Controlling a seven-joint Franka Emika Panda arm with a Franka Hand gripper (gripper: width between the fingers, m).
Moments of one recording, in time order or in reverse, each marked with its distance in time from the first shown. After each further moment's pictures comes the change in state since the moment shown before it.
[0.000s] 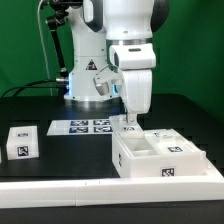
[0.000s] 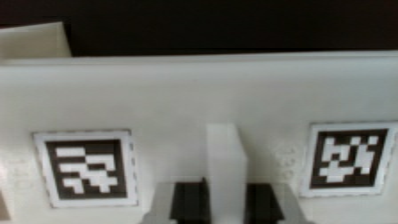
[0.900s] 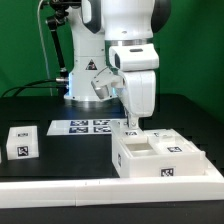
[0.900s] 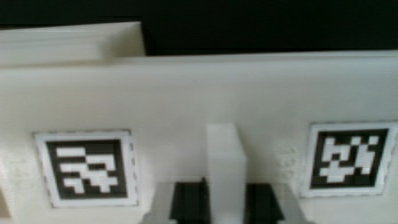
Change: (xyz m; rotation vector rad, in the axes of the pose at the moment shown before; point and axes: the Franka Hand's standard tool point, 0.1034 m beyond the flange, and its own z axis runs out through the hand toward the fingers) arm -0.003 0.033 0.000 -0.023 0.015 -0.045
